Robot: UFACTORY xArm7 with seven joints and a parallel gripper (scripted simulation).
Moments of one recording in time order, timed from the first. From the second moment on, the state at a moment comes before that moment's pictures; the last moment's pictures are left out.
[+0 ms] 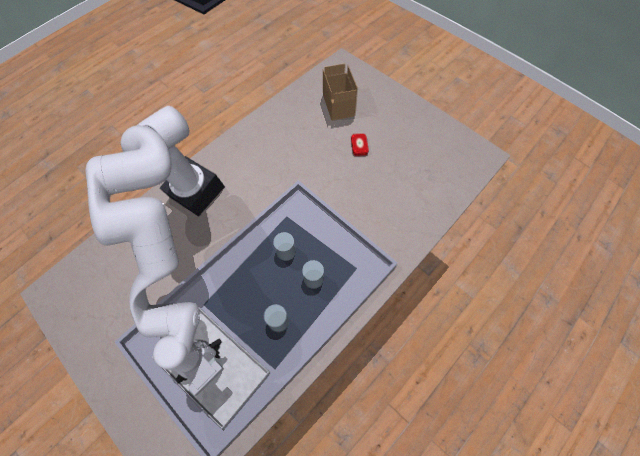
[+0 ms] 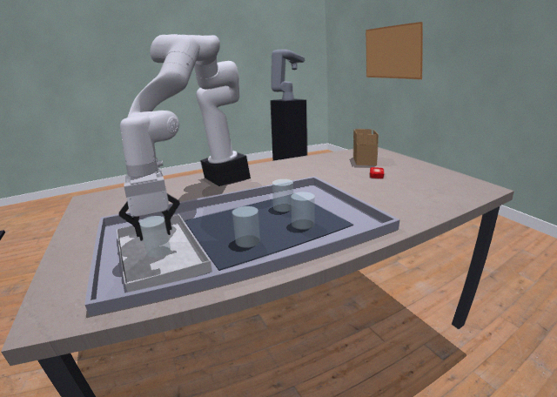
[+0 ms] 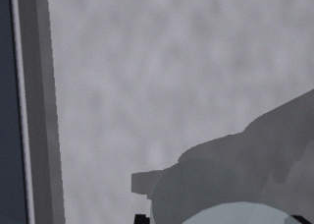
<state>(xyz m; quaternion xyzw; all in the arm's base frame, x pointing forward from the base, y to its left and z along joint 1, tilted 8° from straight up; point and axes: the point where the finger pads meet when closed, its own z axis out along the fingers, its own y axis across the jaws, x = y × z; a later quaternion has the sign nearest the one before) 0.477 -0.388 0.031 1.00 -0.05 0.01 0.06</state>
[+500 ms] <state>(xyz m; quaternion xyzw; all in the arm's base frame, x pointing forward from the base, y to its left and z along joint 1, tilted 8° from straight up) 0.476 -0.388 0.033 1.00 -0.05 0.00 0.06</state>
